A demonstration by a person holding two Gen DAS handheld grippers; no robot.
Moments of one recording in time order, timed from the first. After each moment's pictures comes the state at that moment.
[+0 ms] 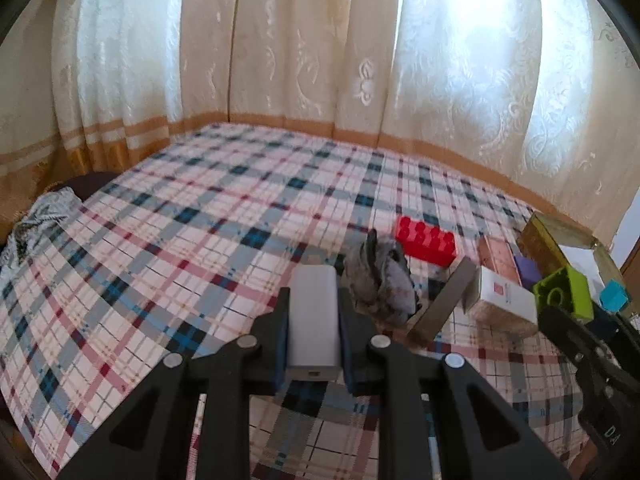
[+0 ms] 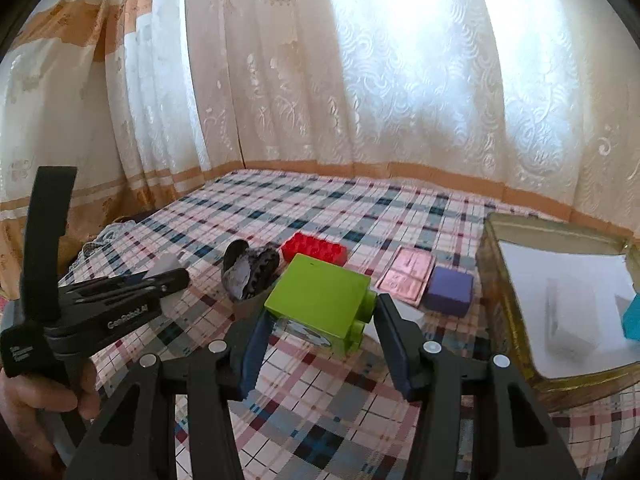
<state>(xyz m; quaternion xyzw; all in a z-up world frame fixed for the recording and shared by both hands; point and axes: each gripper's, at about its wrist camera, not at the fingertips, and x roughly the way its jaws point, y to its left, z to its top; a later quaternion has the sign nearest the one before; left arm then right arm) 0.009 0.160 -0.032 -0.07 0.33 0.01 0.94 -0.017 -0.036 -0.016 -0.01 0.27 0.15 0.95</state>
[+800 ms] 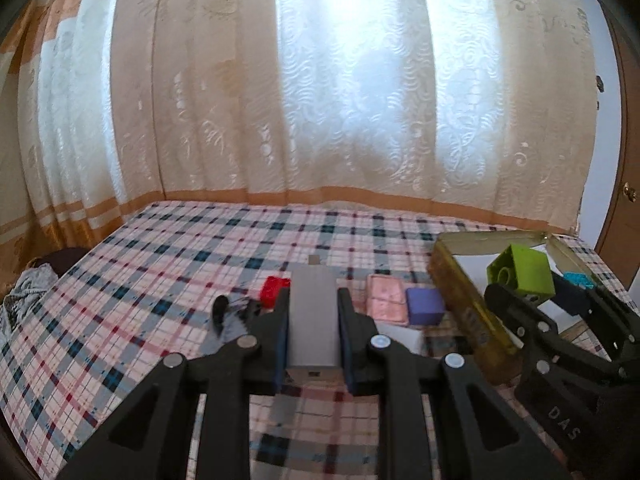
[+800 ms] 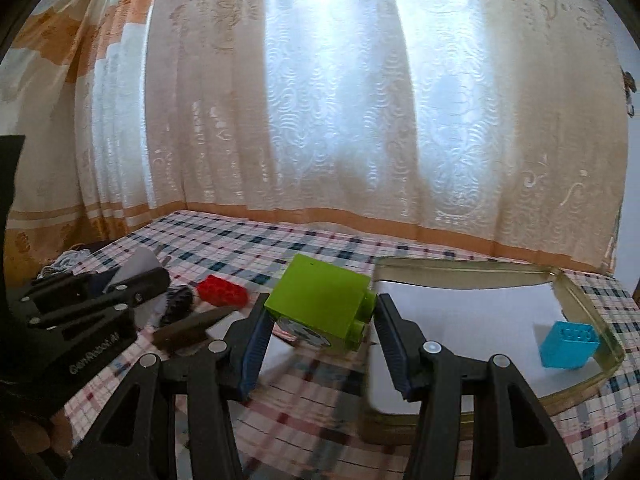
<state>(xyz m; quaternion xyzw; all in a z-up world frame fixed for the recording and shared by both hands) -0.011 0.045 0.015 0.00 0.25 -0.05 0.97 -0.029 -0.114 0.012 -0.02 0.21 0.06 0.98</state>
